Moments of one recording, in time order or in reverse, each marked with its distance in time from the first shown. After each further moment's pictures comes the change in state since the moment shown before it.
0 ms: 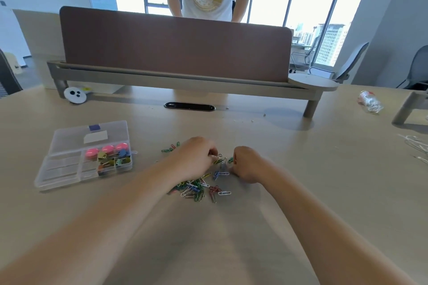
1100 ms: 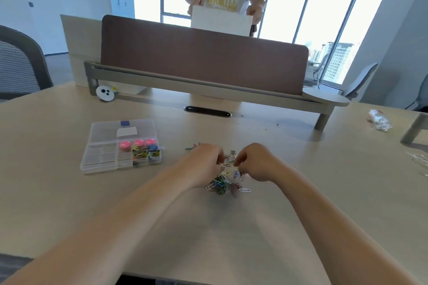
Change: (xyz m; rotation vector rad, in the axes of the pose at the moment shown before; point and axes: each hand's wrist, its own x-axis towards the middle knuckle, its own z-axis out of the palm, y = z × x) left_hand -0.051 -0.013 -0.014 -0.063 0.044 -0.051; right_hand -0.045 -0.043 -0.025 0.152 0.035 -0.077
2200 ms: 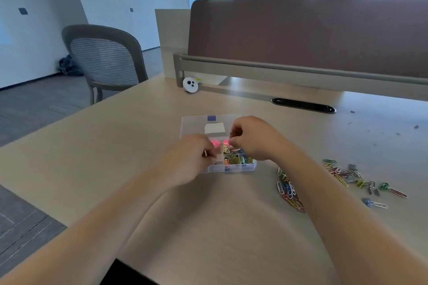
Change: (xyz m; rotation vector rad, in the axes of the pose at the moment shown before) left_hand -0.067 -0.185 -0.094 0.194 0.077 -0.225; right_hand 0.099 -0.202 0.049 0.146 -0.023 -0.444
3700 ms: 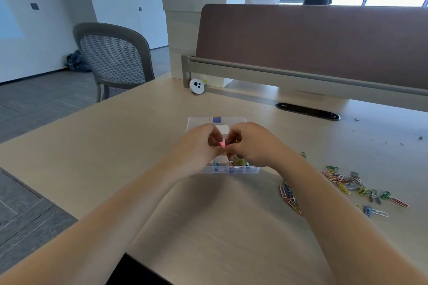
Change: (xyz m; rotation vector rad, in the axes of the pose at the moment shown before) left_hand 0.007 0.012 -0.007 -0.312 0.107 -0.216; right_hand 0.001 -0.005 0.009 0.076 -0.041 -0.082
